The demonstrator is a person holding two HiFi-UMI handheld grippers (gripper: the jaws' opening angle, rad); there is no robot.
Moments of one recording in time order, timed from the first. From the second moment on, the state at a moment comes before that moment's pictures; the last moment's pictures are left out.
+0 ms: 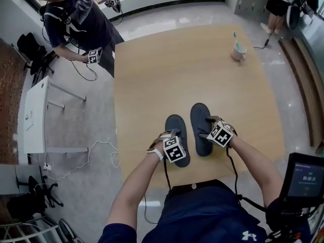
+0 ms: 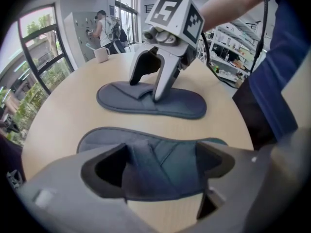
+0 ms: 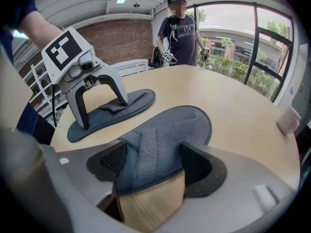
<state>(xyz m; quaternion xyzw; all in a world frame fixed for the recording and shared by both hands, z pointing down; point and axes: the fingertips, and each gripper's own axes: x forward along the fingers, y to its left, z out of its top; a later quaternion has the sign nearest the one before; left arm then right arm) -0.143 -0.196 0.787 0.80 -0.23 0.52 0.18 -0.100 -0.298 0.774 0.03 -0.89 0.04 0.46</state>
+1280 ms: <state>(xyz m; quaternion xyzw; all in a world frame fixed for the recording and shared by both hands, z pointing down) -0.111 -0.195 0.791 0.80 -0.21 0.53 0.18 -0.083 -0.256 0.779 0.06 -0.87 0.06 0.48</state>
